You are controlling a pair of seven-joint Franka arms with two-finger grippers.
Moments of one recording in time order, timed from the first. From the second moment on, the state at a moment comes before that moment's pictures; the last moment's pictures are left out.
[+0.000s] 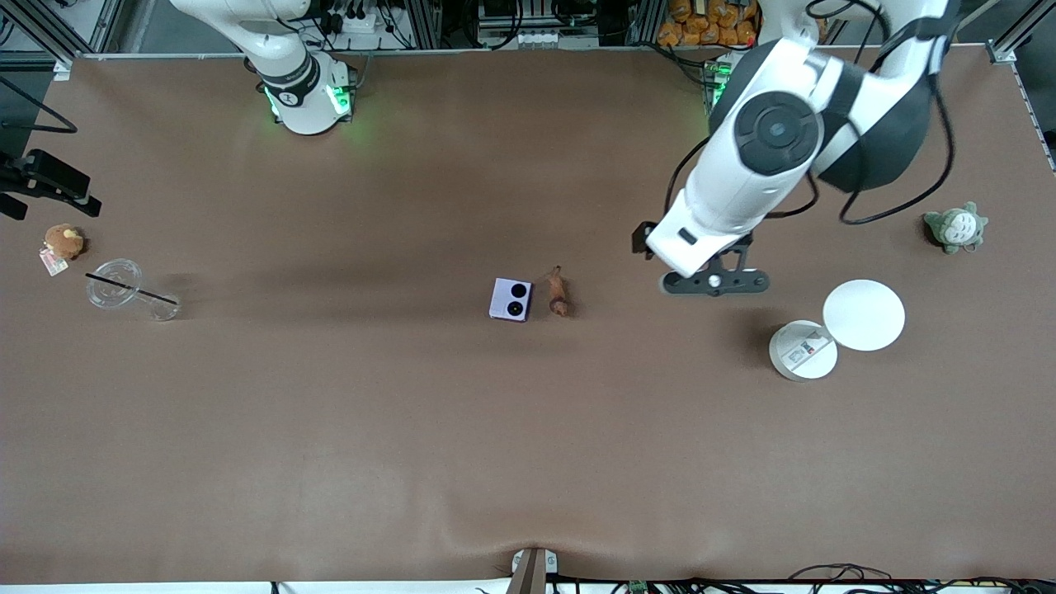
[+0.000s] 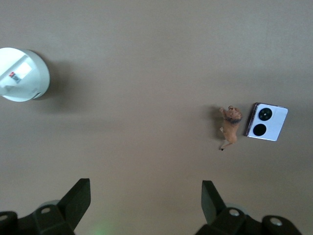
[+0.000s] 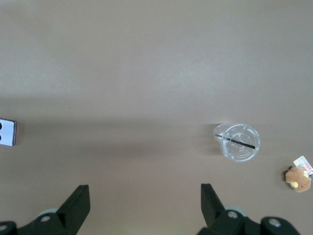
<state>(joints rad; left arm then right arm) -0.34 0.32 -0.22 -1.49 0.02 1.70 -0.55 -0.06 -0.03 -0.04 -1.57 0.03 1.53 -0.12</state>
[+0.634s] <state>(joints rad) -0.44 0.50 -0.22 -1.39 0.02 1.81 -0.71 -0.06 -0.01 -0.04 -1.57 0.03 1.53 -0.12</state>
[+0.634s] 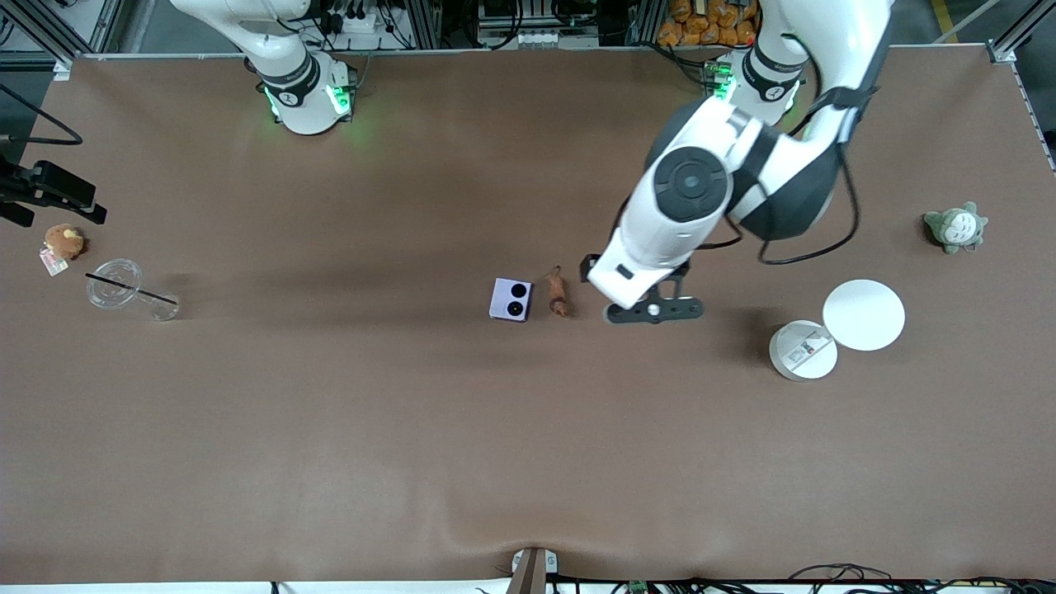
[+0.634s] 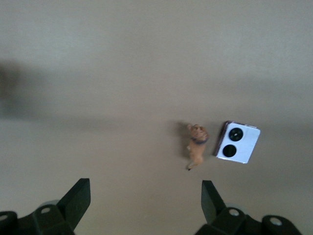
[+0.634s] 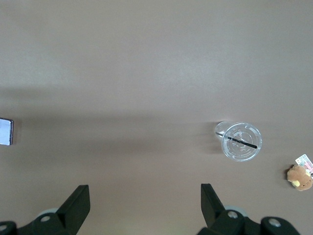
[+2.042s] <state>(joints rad) -0.61 0.83 -0.21 -1.39 0.11 2.03 -0.96 0.19 0.20 -0.02 -1.53 0.04 1.57 -0.12</state>
